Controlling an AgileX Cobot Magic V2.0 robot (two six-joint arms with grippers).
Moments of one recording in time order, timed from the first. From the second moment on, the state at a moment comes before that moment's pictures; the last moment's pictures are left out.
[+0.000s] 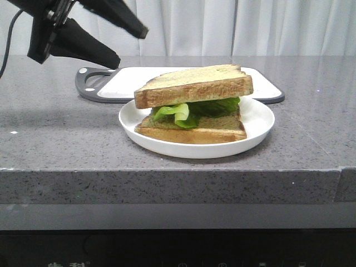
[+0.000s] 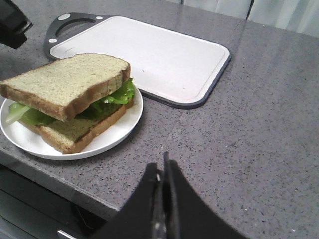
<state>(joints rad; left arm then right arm) -0.22 1.67 -1.28 -1.07 1.15 0.54 0.21 0.36 -0.44 0.31 0.47 -0.36</state>
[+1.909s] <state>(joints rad) -0.22 0.43 -0.39 -0.28 0.14 0.23 0.21 0.36 -0.44 0.31 0.44 -0.35</state>
